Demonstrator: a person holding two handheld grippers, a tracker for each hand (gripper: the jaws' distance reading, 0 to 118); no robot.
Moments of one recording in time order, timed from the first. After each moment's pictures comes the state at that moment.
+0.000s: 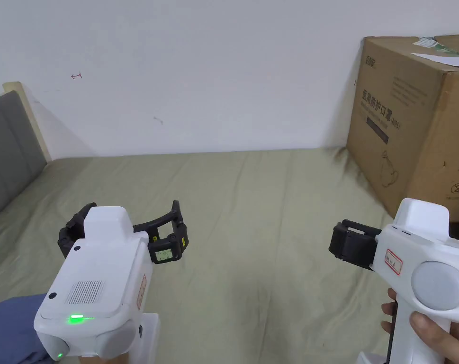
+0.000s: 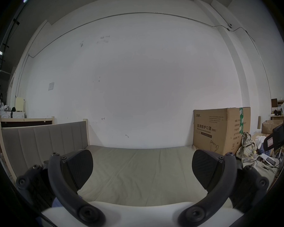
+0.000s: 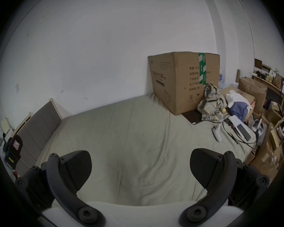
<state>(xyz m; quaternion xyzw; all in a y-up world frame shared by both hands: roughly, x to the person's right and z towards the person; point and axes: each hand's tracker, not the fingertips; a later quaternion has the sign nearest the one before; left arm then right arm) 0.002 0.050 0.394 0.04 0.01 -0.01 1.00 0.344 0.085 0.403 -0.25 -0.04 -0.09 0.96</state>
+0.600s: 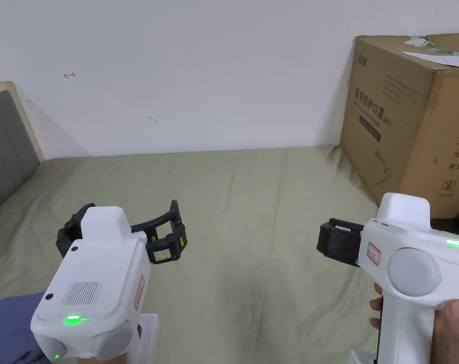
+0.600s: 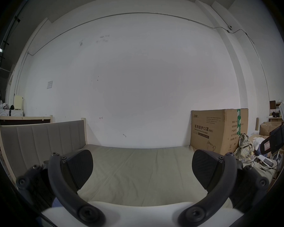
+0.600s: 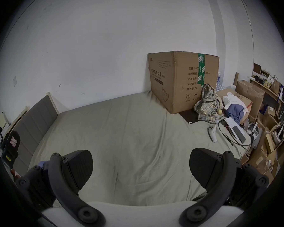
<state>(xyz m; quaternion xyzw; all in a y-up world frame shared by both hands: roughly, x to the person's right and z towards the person) 0.008 0.048 0.399 0.04 0.00 0.00 1.00 0.333 0.091 0.407 -0.27 -0.05 -0.07 0.96</state>
